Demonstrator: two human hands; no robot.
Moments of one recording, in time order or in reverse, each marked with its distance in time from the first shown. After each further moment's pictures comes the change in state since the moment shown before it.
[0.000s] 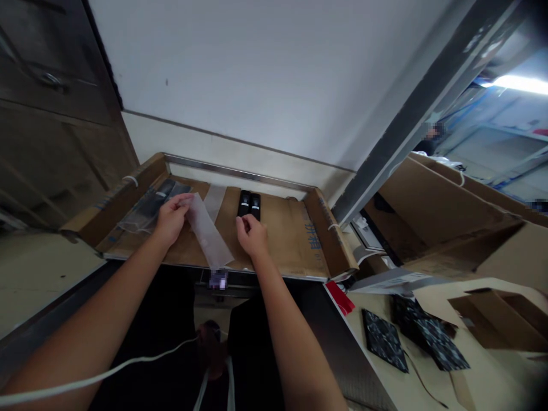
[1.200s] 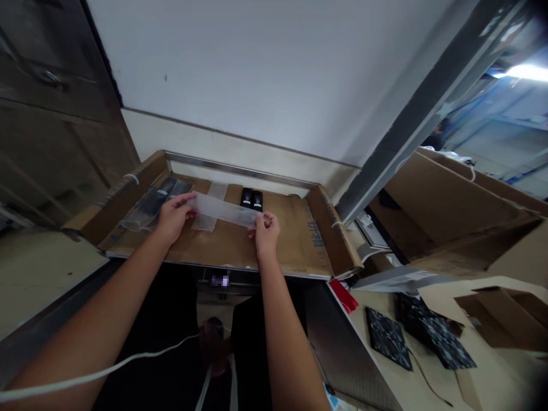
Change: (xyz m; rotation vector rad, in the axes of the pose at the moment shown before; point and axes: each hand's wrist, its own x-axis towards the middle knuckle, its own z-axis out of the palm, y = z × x) left_hand 0.007 -0.009 -0.004 -0.009 -0.095 0.037; right_hand 0.000 0.015 0.004 0.745 0.310 0.581
